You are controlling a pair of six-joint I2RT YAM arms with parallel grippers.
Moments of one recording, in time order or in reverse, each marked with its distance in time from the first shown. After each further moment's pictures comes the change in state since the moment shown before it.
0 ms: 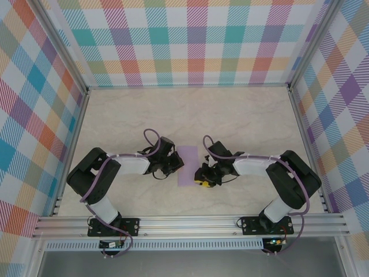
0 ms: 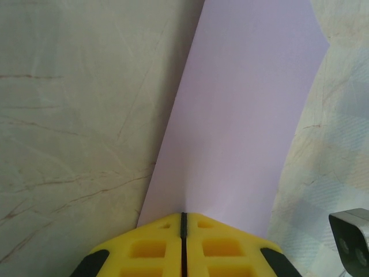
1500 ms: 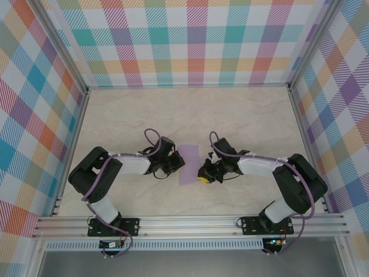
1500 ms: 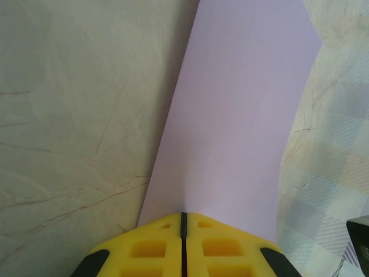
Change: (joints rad) left arm 0.000 0.016 -0.001 0.041 0.009 -0.002; right arm -0.048 -0.061 0.004 -0.023 -0.039 0.081
